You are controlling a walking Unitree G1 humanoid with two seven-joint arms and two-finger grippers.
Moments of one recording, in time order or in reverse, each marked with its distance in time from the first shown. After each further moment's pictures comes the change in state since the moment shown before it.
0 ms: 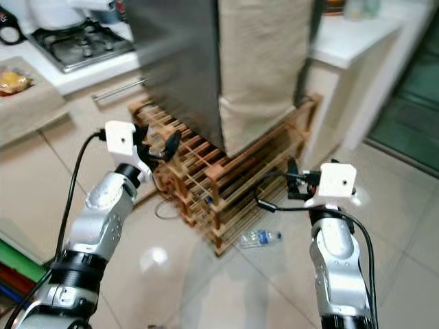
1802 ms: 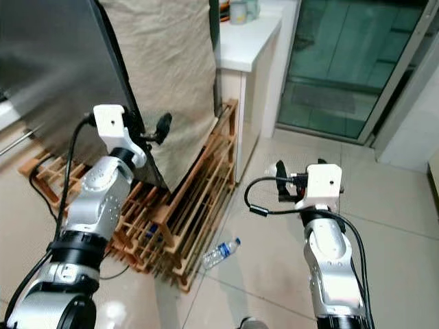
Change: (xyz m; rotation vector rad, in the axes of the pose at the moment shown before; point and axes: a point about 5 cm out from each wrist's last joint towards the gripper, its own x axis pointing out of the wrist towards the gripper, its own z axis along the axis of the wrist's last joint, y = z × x) left arm 0.027 -0.008 0.010 -0.106 0.004 0.040; right arm -0.005 -0.010 -0.006 -0.052 0.029 -0.008
